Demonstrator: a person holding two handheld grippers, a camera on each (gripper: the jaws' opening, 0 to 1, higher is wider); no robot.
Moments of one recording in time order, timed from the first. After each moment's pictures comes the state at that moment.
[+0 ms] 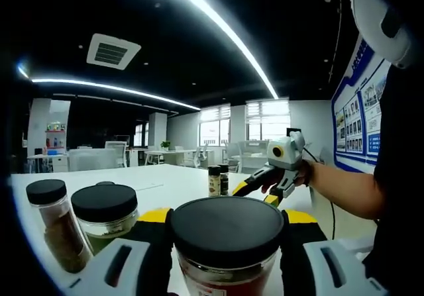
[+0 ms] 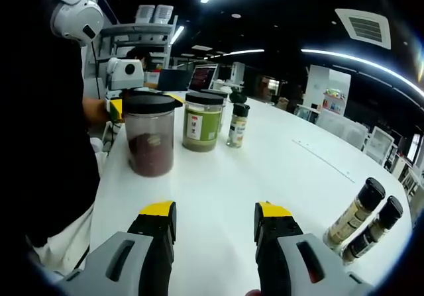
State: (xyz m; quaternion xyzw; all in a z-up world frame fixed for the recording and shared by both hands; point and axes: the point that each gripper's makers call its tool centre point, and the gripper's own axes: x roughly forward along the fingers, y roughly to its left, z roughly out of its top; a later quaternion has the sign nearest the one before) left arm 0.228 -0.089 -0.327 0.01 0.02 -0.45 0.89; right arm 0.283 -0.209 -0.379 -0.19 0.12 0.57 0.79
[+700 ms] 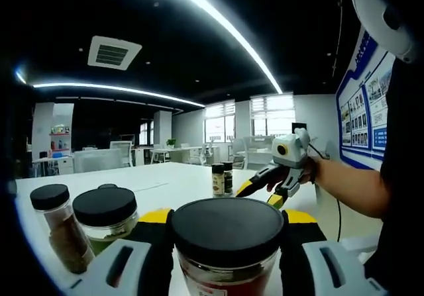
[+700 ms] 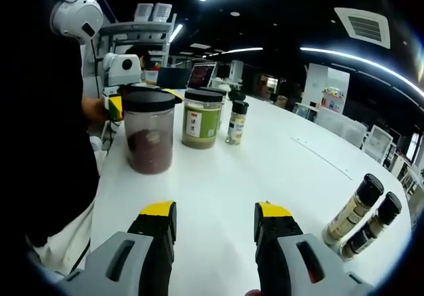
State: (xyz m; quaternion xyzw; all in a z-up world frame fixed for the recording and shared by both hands) left arm 0.229 -0.093 -0.326 0.03 0.03 -0.43 0.90; right arm 0.282 -0.216 -0.380 -0.20 0.13 0.56 0.79
